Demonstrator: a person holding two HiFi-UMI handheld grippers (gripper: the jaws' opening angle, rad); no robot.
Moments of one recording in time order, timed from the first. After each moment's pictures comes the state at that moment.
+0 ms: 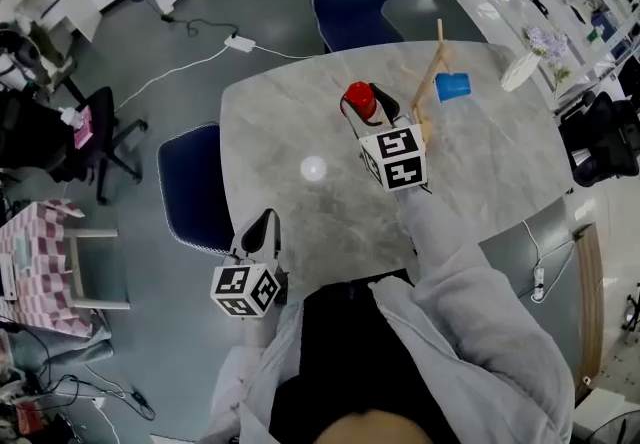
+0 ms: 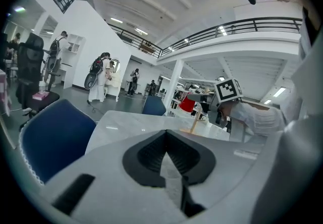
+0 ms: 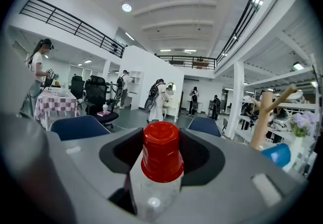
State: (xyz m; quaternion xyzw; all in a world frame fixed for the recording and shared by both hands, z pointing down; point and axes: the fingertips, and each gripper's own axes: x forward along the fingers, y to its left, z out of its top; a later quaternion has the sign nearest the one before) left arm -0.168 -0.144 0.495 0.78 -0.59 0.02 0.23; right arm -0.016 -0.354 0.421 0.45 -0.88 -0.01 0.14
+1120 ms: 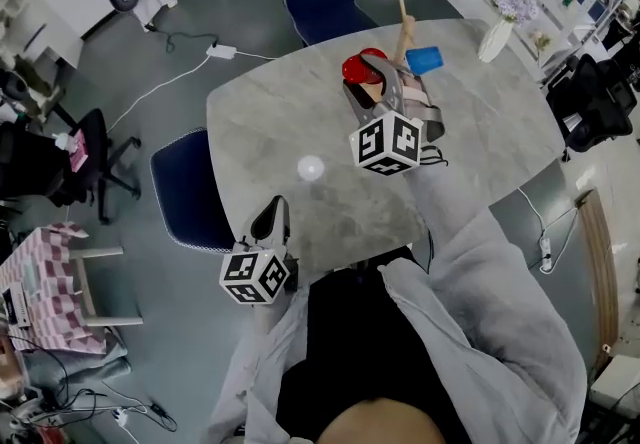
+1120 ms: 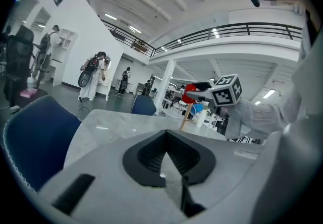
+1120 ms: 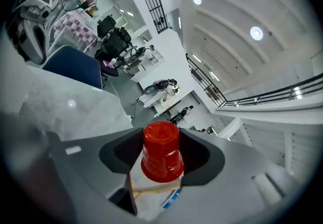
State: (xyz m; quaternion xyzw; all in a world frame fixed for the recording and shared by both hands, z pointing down) left arm -0.112 -0.139 0.489 0.81 -0.54 0.01 0.22; right arm 0.034 -0.330 0.378 0.45 -0.77 -0.32 0.32
